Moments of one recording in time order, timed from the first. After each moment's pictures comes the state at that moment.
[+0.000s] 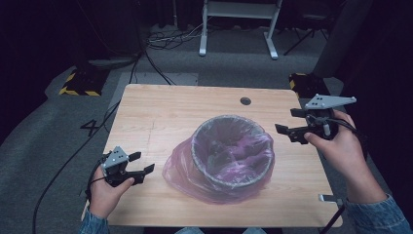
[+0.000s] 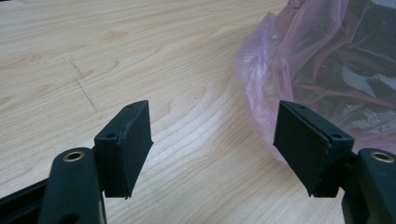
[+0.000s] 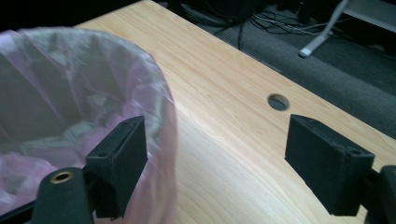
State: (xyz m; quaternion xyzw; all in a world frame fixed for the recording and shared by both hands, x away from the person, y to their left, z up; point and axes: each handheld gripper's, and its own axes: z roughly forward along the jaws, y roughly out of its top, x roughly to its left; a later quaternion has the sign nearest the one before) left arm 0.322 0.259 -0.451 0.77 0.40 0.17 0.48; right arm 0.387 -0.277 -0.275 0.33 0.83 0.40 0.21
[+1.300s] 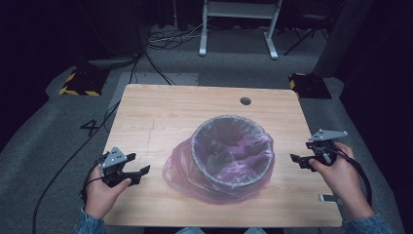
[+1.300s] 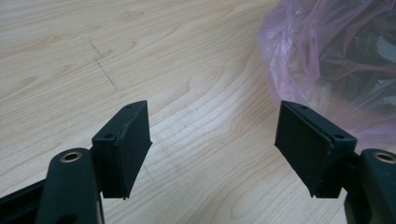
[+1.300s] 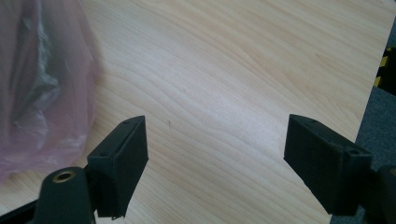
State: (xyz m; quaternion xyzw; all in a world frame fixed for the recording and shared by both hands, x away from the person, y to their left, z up) left arm 0.321 0.268 -0.453 0.78 0.41 0.18 0.43; right arm 0.379 -0.342 -0.394 0.42 0.84 0.28 0.20
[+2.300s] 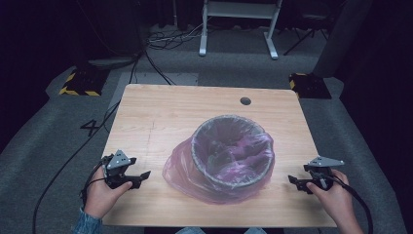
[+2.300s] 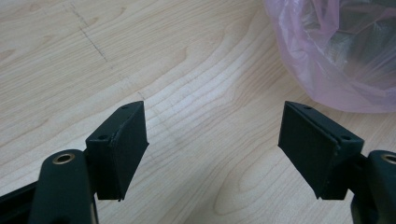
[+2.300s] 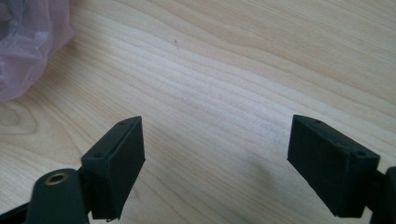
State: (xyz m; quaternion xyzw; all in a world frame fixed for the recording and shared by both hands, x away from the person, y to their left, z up) left arm 0.324 0.268 -0.468 0.81 0.40 0.16 0.39; right arm 0.344 -0.363 -0.479 0.46 0.82 0.31 0.18
